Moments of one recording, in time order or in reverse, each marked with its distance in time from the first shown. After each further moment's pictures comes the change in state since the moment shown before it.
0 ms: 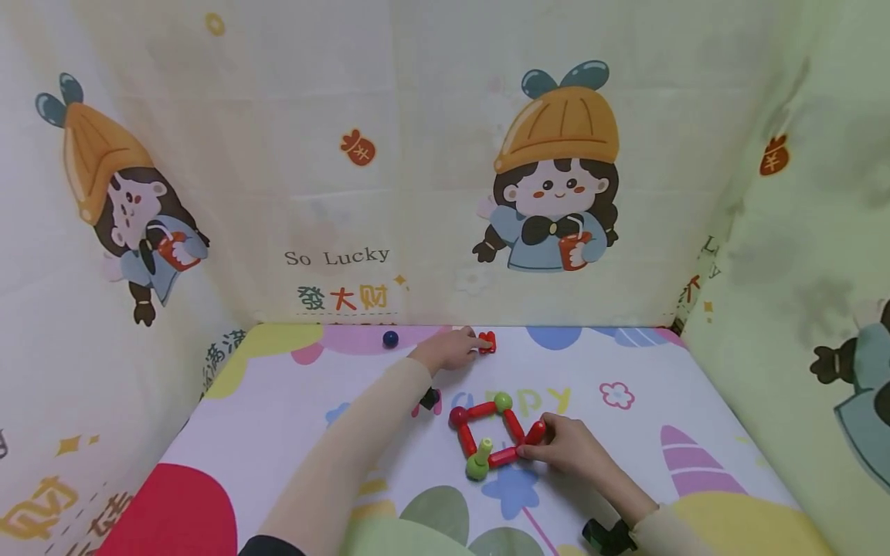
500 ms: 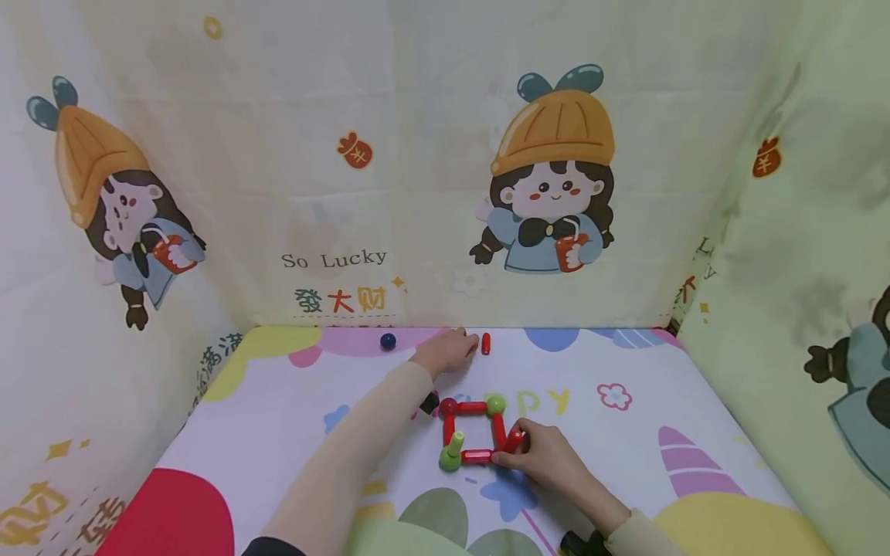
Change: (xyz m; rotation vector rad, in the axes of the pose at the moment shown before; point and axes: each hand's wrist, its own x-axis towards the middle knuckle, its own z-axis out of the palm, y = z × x) left_hand 0.002 0.003 0.005 0.085 0.097 -0.020; right_hand -0.004 -0.018 0.027 0.059 -0.026 -0.077
